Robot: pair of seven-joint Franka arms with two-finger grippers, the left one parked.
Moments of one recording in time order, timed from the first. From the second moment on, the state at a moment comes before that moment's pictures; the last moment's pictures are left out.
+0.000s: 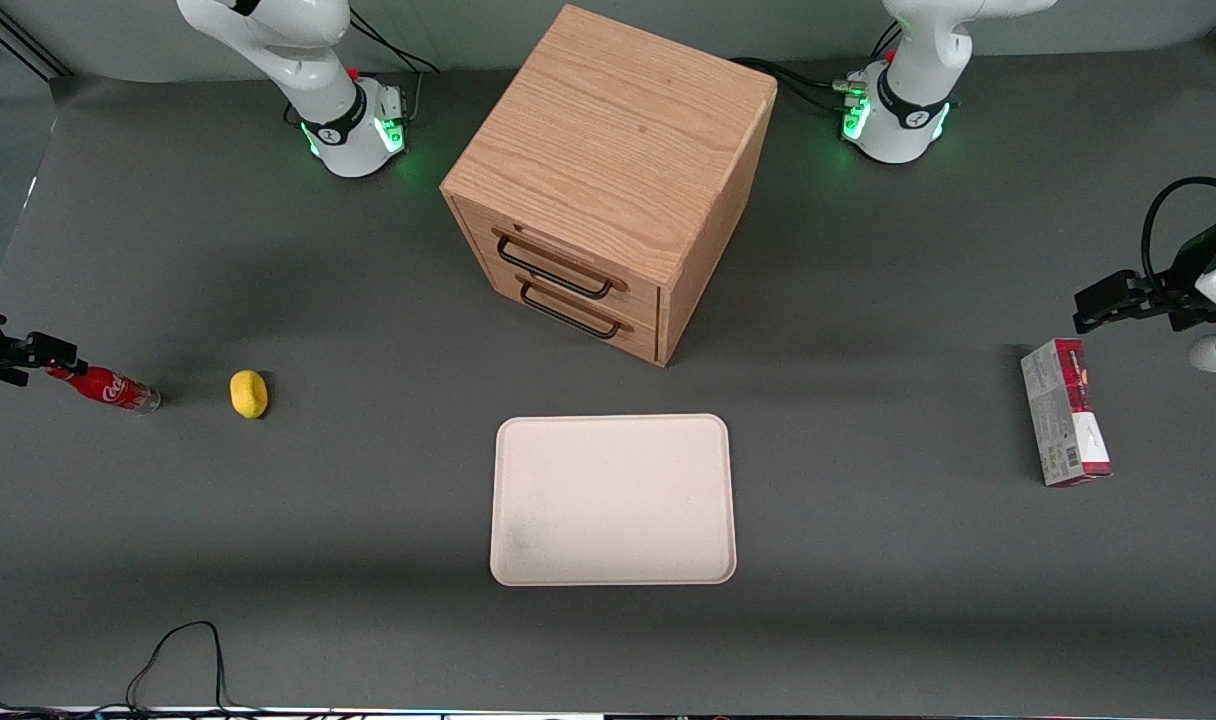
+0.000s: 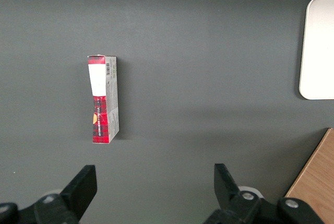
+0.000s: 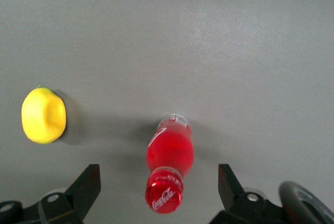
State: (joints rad) arm -0.18 0.33 -0.42 -1.90 0.21 2.20 -0.82
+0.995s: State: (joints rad) arm -0.18 0.34 -0.42 -1.96 0.22 2.28 -0.86
